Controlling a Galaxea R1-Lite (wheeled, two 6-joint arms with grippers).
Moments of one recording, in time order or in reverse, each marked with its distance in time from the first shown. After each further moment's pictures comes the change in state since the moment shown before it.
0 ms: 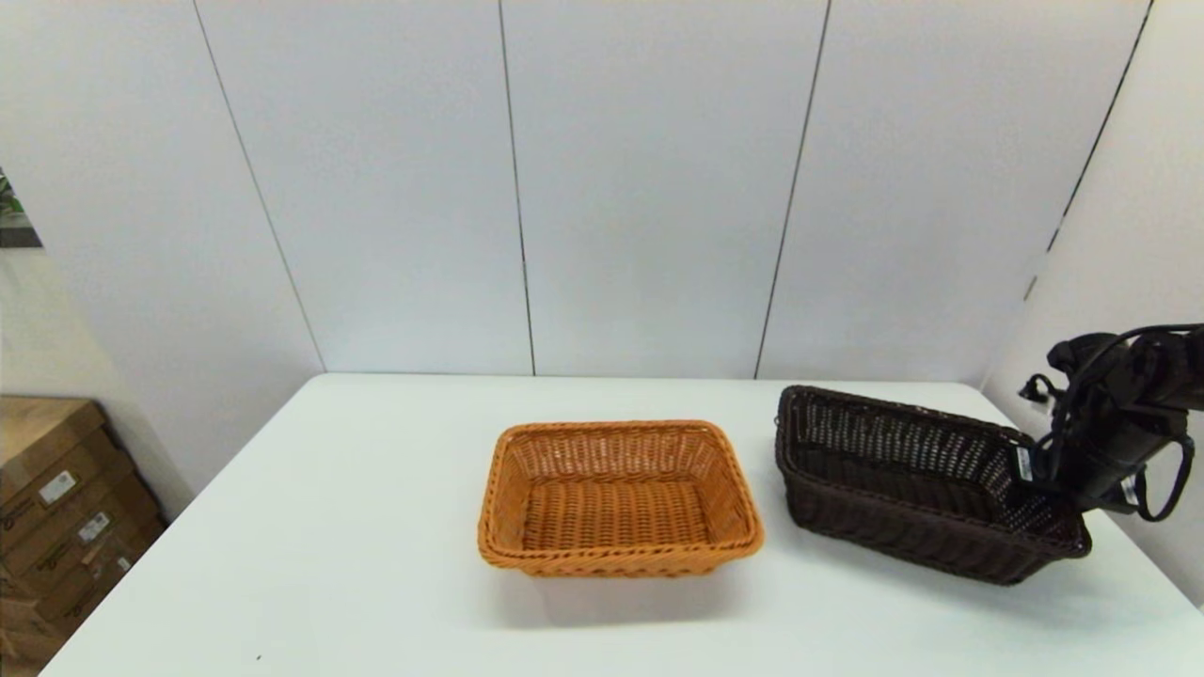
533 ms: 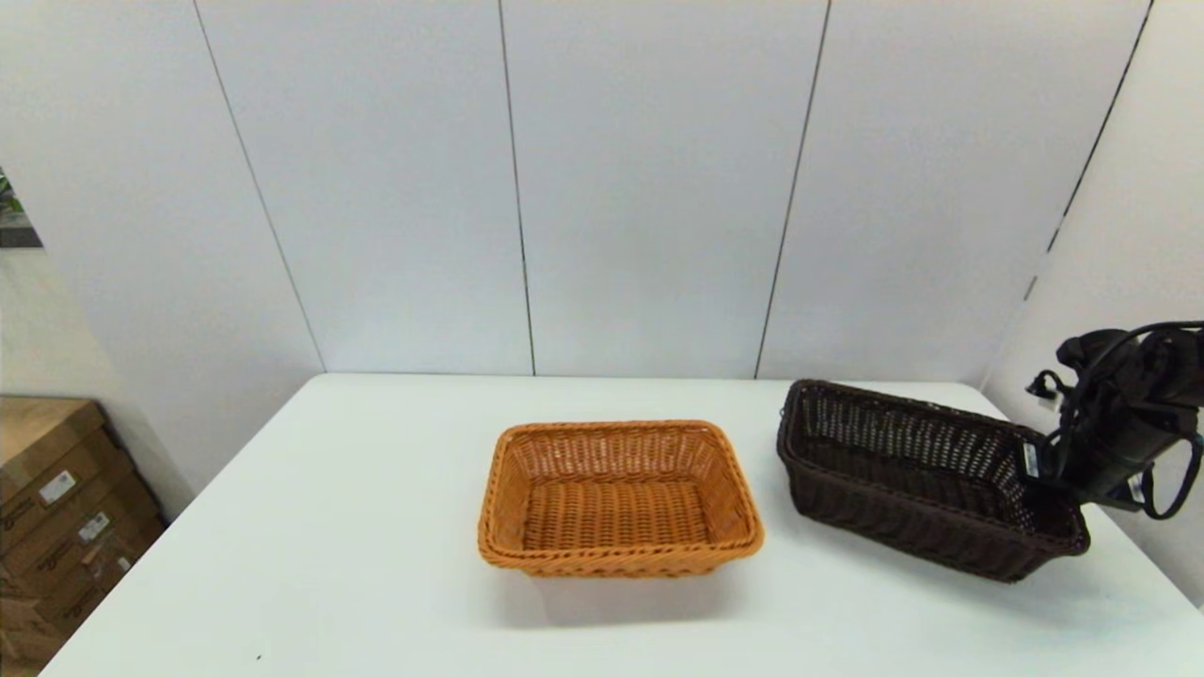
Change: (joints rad) left arm 0.000 0.000 0.000 0.000 0.000 0.000; right arm -0.017 -0.013 -0.007 0.003 0.010 0.005
